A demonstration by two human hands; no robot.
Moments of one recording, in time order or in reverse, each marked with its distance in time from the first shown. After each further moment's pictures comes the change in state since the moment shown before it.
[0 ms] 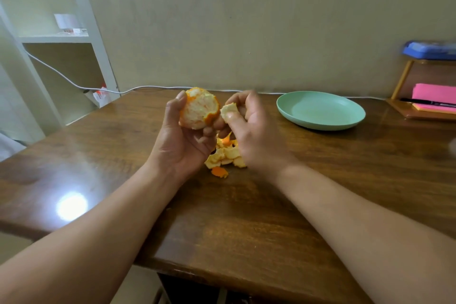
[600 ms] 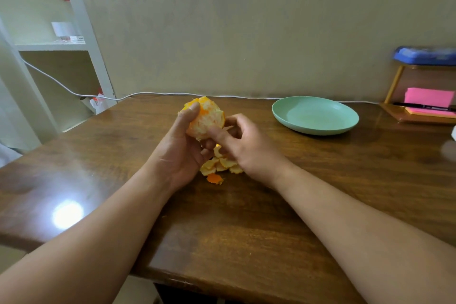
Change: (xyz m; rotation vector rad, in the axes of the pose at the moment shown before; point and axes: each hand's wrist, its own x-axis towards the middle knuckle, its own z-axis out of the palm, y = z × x) left_hand 0.006 -0.004 -0.002 0.253 -0.001 0.023; right_hand 0.005 0.016 -0.007 -0.142 -0.115 0.193
